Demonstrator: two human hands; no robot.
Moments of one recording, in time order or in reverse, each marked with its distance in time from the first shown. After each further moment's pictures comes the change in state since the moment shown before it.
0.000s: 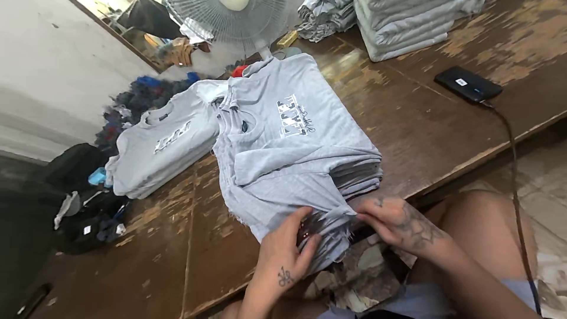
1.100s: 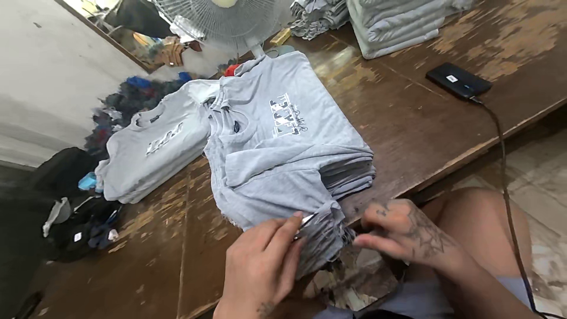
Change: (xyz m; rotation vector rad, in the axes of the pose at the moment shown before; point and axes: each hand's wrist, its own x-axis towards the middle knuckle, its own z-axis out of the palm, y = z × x) left_hand 0.011 0.022 -0.039 0.233 0.172 0.286; right_hand -0.011 -0.005 -0.015 -0.011 0.013 0.006
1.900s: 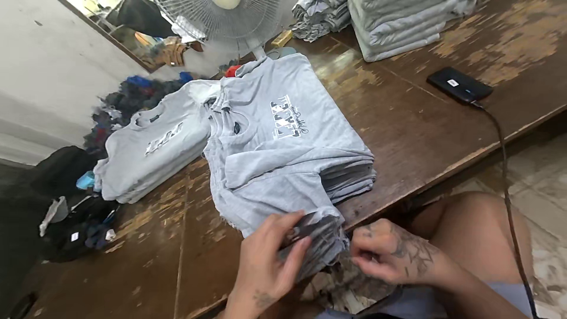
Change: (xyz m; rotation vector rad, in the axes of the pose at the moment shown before) left_hand -0.005 -0.008 0.021 -0.287 0.040 -0.118; right_hand -0.004 -0.006 0.019 0.304 -0.096 -0.132
